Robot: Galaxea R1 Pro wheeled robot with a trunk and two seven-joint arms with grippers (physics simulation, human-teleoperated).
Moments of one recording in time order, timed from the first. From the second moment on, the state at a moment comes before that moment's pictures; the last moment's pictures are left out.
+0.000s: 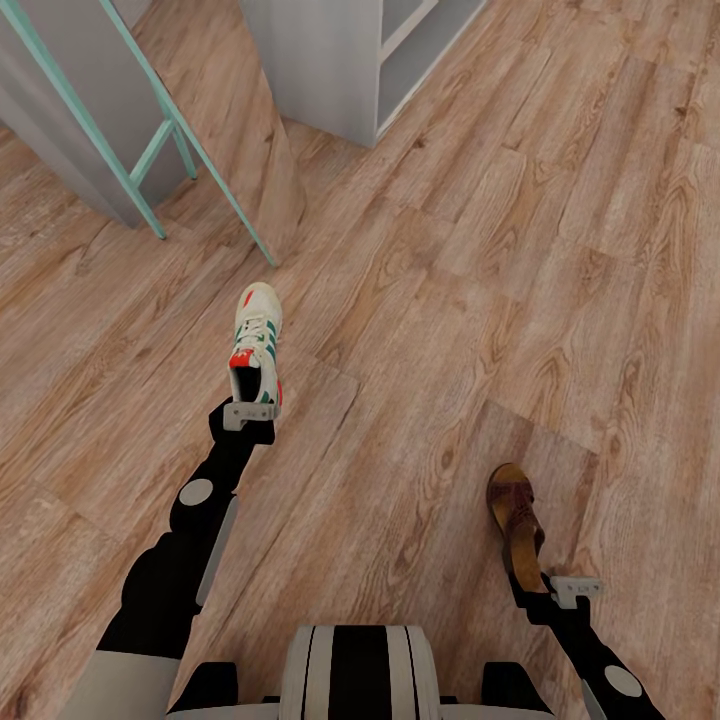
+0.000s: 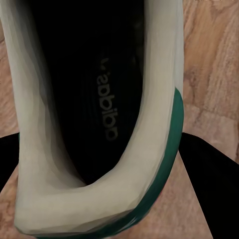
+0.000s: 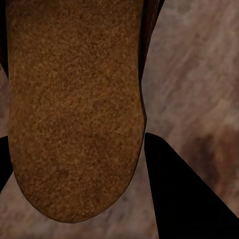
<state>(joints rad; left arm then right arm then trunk) -0.54 -0.06 -0.06 -1.42 -0.10 0.20 0.03 -0.34 -0.16 -0.21 -0.64 0.04 -0.32 0.19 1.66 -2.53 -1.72</state>
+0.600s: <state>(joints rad) -0.54 -0.05 -0.05 -1.42 -0.11 0.20 0.03 -0.34 -0.15 -0.20 -0.64 0.04 -0.35 0.19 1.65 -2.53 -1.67</state>
